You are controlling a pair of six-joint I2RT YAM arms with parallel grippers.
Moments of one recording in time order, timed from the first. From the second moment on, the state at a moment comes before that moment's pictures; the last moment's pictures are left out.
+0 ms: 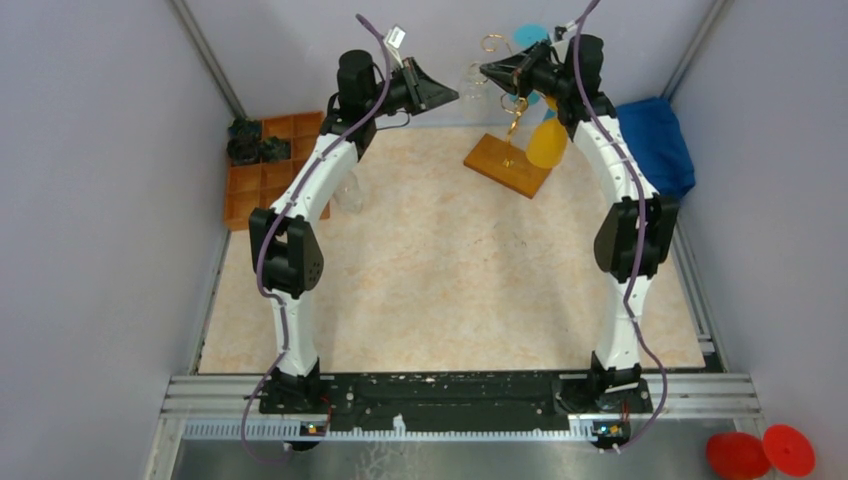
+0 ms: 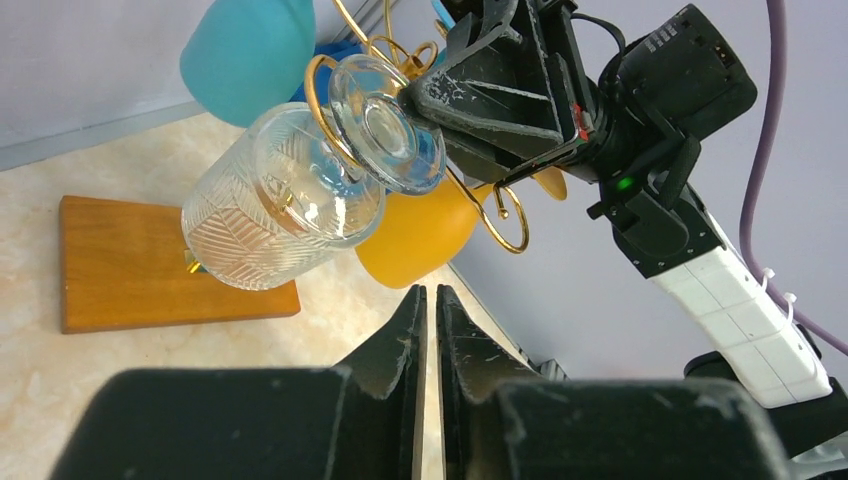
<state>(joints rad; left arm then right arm) -0.34 2.05 2.00 0.09 0.72 -0.77 0.17 2.11 2.10 -0.03 -0.71 1.33</state>
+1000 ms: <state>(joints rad) -0.34 2.05 2.00 0.06 0.72 -0.75 0.19 2.12 2.08 0.04 -0.61 1.34</state>
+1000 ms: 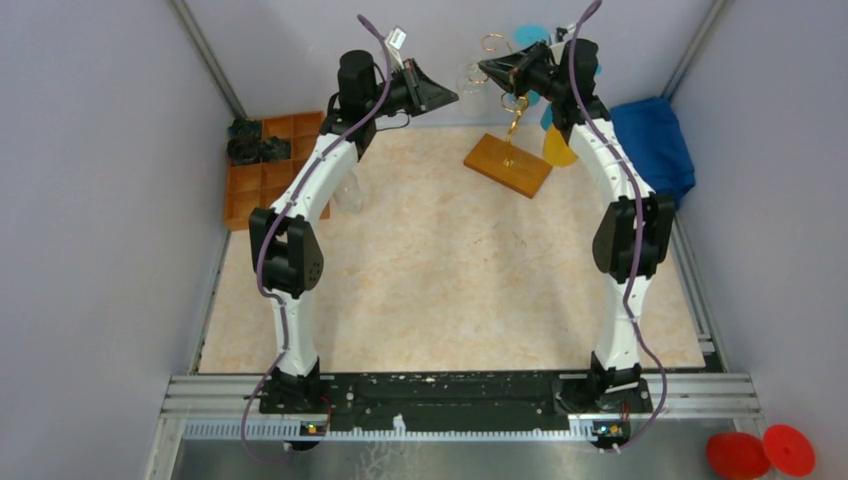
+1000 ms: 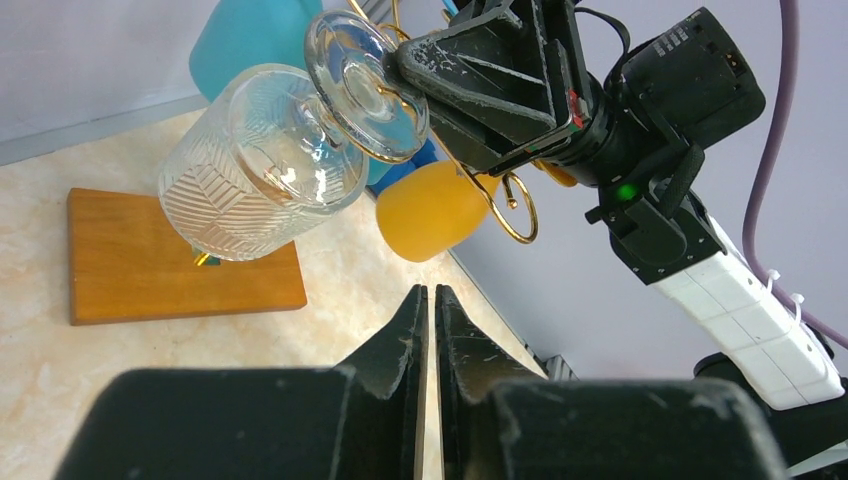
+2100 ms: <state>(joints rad) -0.34 2.05 2.00 0.06 0.73 -0.75 0.21 2.05 2.00 0.05 -0.49 1.31</state>
